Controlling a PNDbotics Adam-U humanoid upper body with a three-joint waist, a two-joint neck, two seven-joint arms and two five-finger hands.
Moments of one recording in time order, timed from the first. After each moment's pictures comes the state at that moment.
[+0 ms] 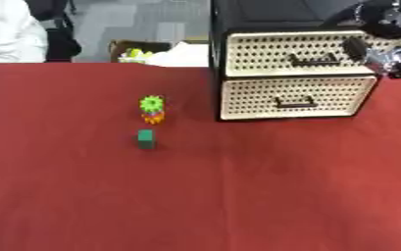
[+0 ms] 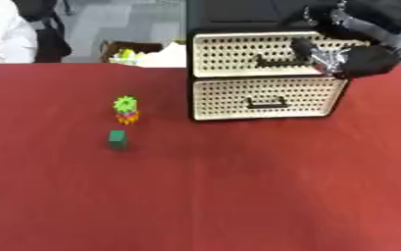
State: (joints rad) left arm -0.26 0.24 0.06 -1.98 0.06 -0.23 0.12; right arm -0.65 -1.06 0.13 -1.60 0.36 -0.55 0.20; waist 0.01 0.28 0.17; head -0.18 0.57
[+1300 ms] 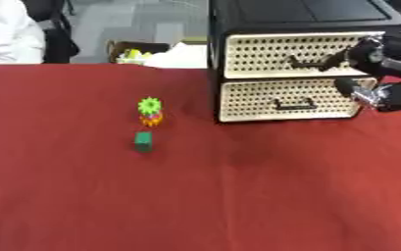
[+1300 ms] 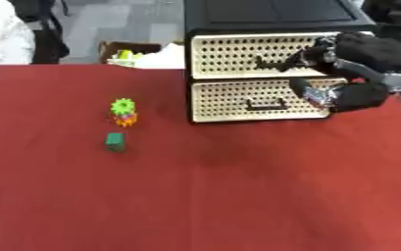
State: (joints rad) left arm -0.27 0.23 0.06 -1.98 0.06 -0.24 0.11; right arm -0.51 -1.08 0.08 -1.62 0.43 -0.51 0.17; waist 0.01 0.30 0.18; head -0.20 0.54
